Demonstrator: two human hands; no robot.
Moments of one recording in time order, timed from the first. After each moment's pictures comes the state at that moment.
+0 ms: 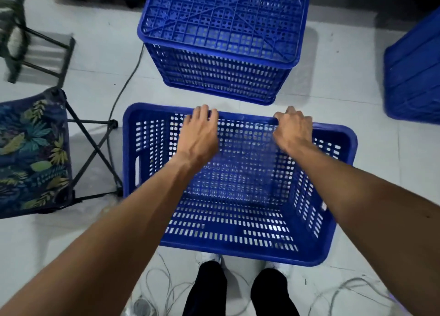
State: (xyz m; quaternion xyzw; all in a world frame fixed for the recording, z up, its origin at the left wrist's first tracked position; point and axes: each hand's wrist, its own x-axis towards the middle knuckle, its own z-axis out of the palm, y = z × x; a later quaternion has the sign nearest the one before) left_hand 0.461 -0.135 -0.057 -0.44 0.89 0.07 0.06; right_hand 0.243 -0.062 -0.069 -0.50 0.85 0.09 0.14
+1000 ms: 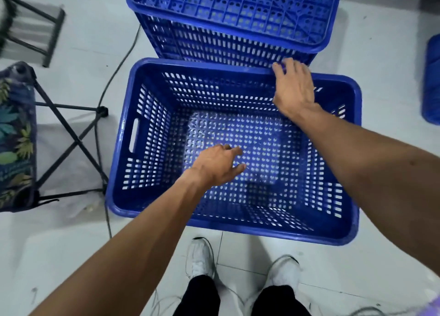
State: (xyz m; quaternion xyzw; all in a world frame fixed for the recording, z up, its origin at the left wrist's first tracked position) left_hand 0.436 -0.117 -0.168 -0.36 0.87 0.27 0.22; right_hand 0.190 -0.174 -0.181 -0.64 0.77 0.04 0.05
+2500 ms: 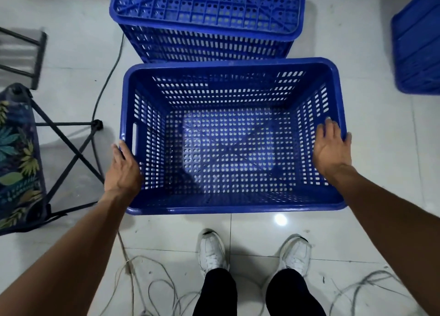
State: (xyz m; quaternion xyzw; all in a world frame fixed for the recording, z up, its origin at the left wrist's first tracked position) left_hand 0.640 -0.140 -0.187 -0.63 0.74 0.14 0.17; right_hand 0.192 0.039 -0.187 -0.44 0.86 0.22 0.13
